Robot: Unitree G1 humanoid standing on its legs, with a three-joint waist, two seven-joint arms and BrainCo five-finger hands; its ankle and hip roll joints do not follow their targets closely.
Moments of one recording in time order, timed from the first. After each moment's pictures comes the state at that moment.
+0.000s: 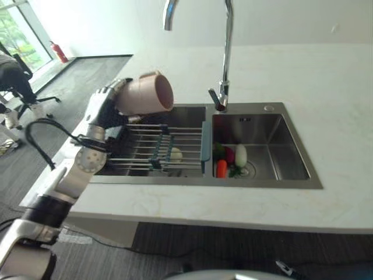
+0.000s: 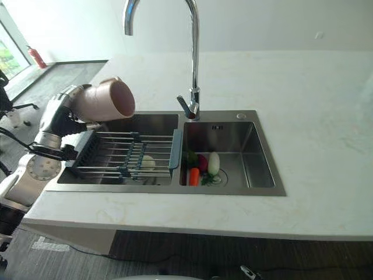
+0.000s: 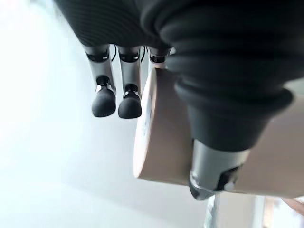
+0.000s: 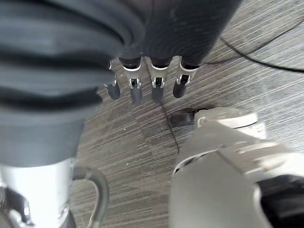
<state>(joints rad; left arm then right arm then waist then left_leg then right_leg) -0.29 0.93 -0.11 0.06 0.23 -0.17 0.39 0.12 -0.32 0.12 1.21 0.65 -0.01 0.25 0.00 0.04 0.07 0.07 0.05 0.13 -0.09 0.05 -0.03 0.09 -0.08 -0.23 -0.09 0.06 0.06</state>
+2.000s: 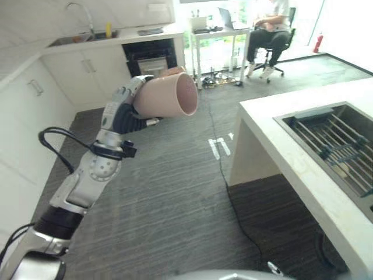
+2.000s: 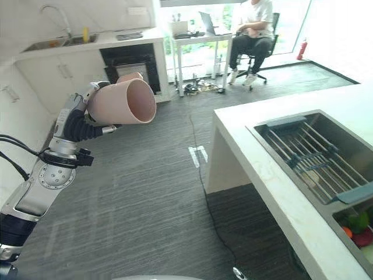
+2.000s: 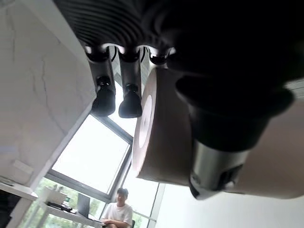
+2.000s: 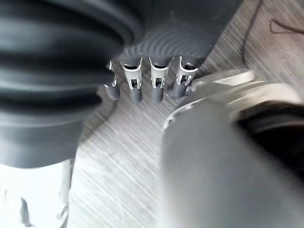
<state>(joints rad) -0.31 0.83 -0.18 -0.13 0.26 -0.20 0.36 0.11 -0.28 0.10 1.25 0.69 0.09 0.34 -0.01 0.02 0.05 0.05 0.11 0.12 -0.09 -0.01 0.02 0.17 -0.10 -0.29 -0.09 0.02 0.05</state>
